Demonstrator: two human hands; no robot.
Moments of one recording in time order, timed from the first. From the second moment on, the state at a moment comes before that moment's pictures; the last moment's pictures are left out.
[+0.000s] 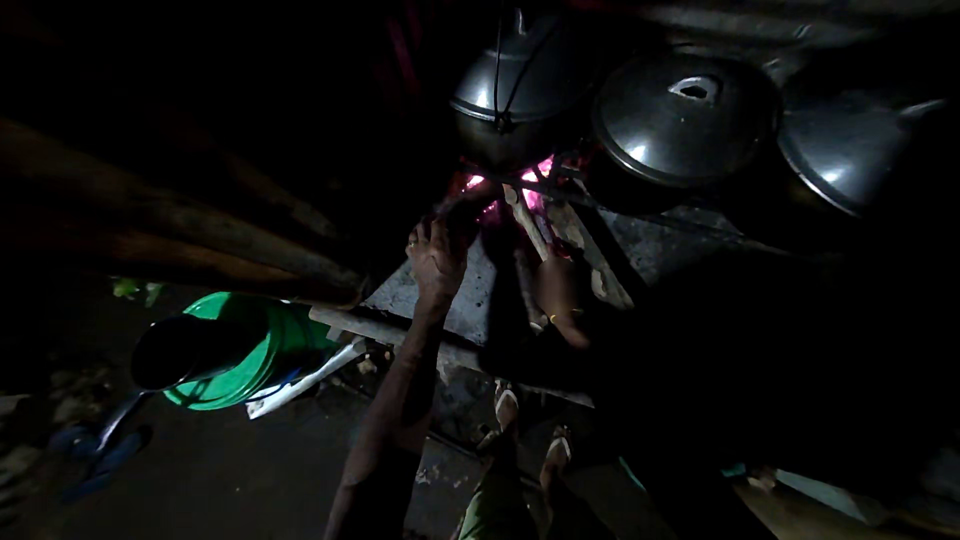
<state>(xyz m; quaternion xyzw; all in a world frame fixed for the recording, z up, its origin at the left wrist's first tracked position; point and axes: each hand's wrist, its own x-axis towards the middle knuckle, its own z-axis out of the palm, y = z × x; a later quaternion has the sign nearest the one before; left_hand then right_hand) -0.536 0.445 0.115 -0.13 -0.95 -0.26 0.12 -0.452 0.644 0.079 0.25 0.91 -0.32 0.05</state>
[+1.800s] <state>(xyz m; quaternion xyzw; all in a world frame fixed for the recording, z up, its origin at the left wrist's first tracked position) -0.577 0.436 0.090 -0.16 -0.95 -0.25 0.11 -0.432 0.560 0.042 0.17 0.92 -0.31 -0.15</state>
